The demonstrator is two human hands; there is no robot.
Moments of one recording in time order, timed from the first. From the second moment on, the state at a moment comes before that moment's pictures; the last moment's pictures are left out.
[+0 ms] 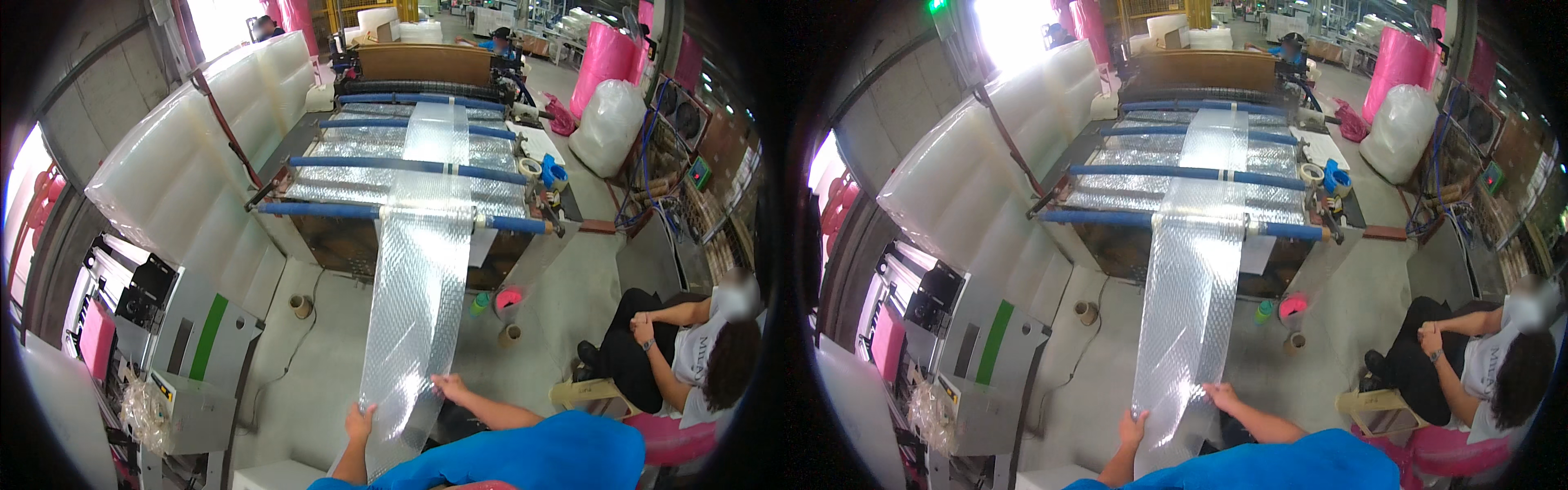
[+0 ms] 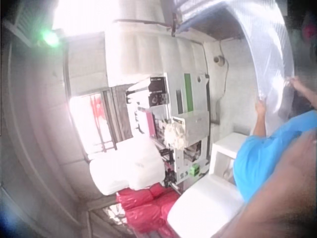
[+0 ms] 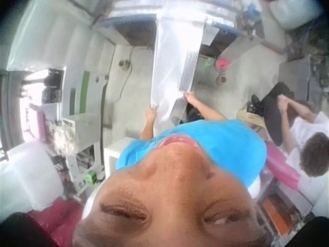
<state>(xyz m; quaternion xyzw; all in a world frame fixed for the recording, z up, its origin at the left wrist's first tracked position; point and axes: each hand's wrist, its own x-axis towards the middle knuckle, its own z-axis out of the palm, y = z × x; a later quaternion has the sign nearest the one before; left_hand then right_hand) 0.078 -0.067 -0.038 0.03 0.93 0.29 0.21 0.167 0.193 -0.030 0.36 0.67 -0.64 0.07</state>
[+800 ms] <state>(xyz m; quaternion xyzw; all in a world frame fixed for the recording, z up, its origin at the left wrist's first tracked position) -0.071 0.071 0.060 0.07 0.77 0.58 0.27 0.018 0.341 0.080 0.30 0.66 -0.65 -0.24</state>
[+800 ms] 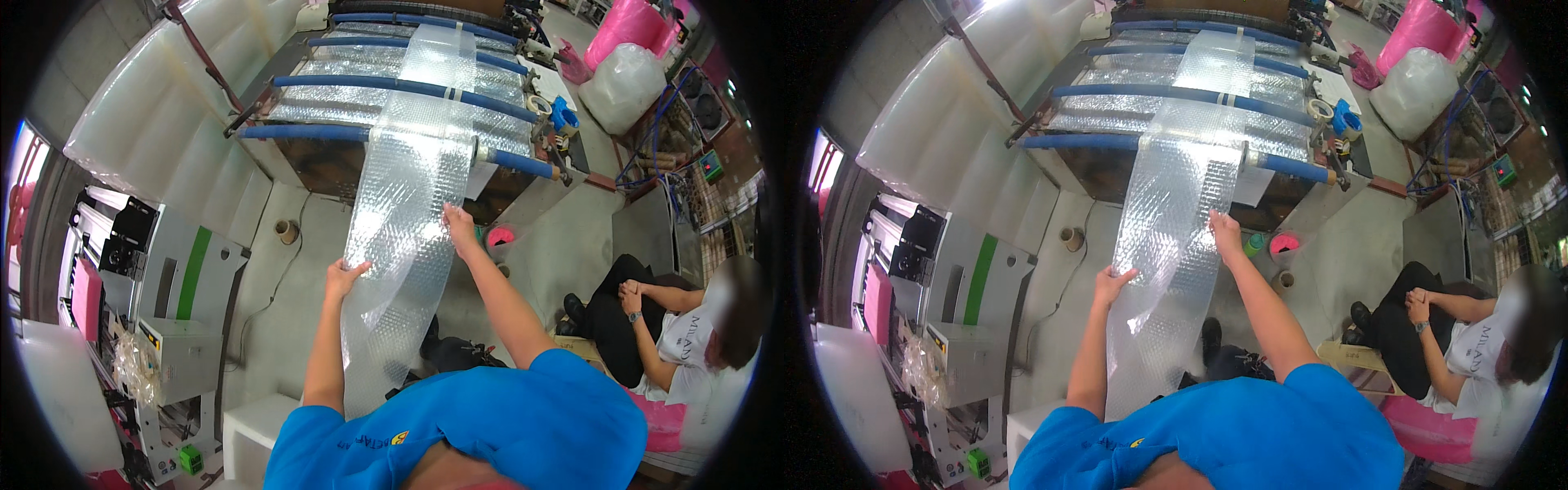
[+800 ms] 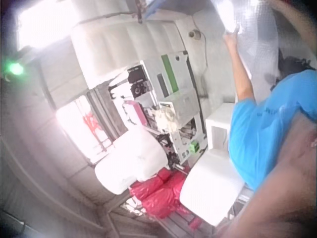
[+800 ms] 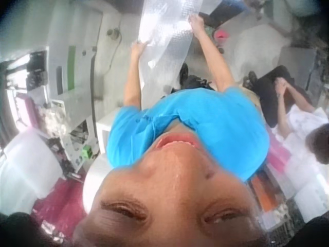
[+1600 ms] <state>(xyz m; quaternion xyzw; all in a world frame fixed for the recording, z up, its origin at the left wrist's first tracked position) 0.026 0.011 0.074 0.17 0.95 0.24 0.13 0.157 0.175 0.053 0.36 0.61 -0.69 -0.13</state>
